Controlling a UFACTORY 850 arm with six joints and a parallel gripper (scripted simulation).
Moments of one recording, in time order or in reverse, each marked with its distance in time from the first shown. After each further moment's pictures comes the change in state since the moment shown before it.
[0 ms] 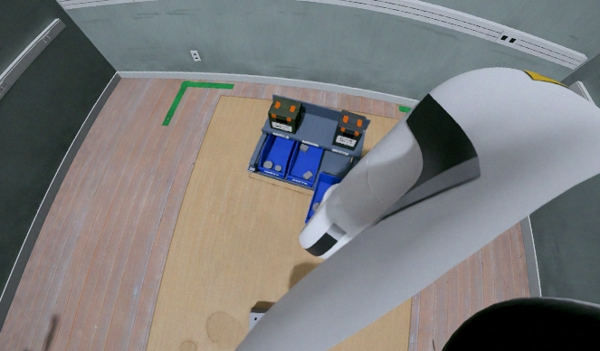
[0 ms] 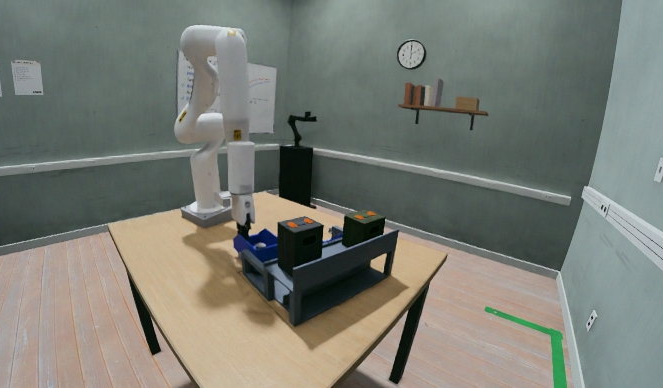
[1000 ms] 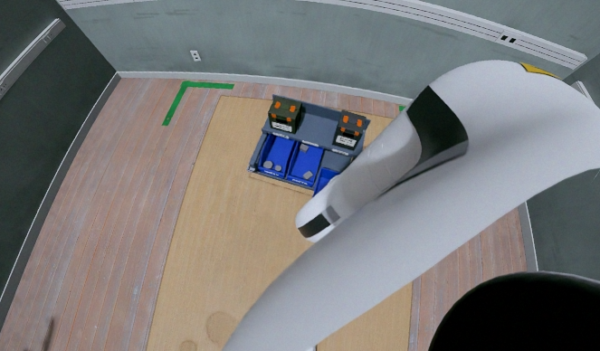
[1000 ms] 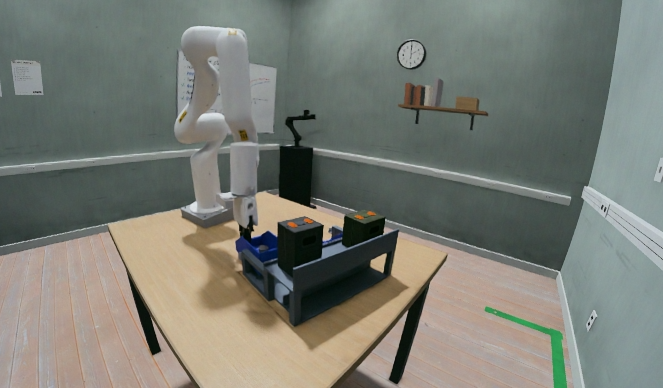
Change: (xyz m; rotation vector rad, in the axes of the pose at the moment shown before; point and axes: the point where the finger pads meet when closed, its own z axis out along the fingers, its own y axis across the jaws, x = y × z) arm 0.000 -0.019 0.000 -0.004 0.000 0.000
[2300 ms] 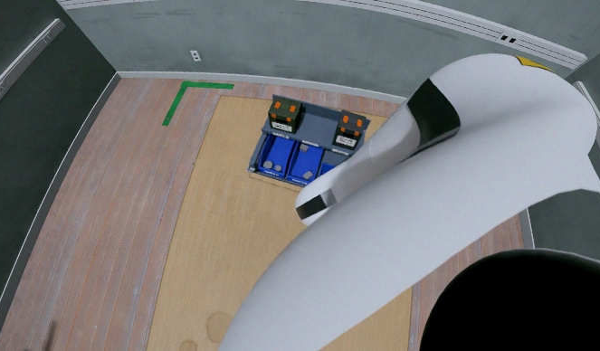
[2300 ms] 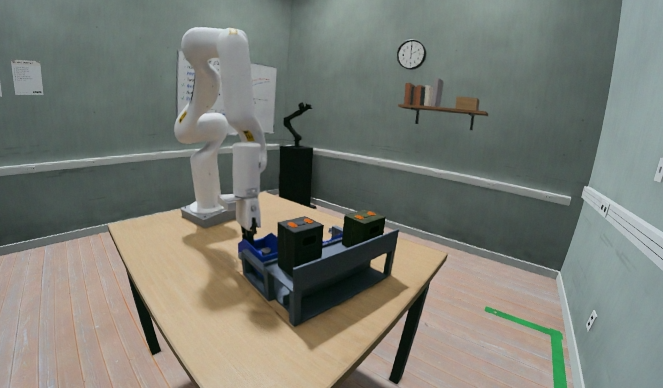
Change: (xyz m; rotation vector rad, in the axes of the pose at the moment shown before) arm 0.000 -0.020 0.000 -0.004 -0.001 0.000
